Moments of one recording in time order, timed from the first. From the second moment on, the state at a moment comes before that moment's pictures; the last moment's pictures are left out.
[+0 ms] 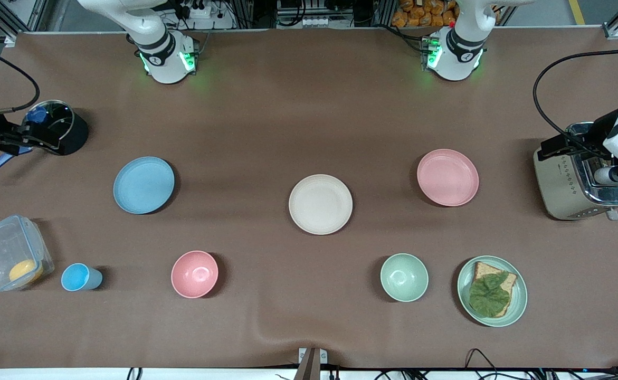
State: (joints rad) left arm -0.09 0.09 0.11 -1.60 -0.06 1.58 0.00; right arm 0.14 0.09 -0.18 -1.49 0.03 1.49 -0.03
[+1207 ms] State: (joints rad) left arm -0.11 0.29 0.07 -1.63 -0.06 1.58 0.03; right arm 0.14 0.10 -0.18 -1.49 0.03 1.49 -0.03
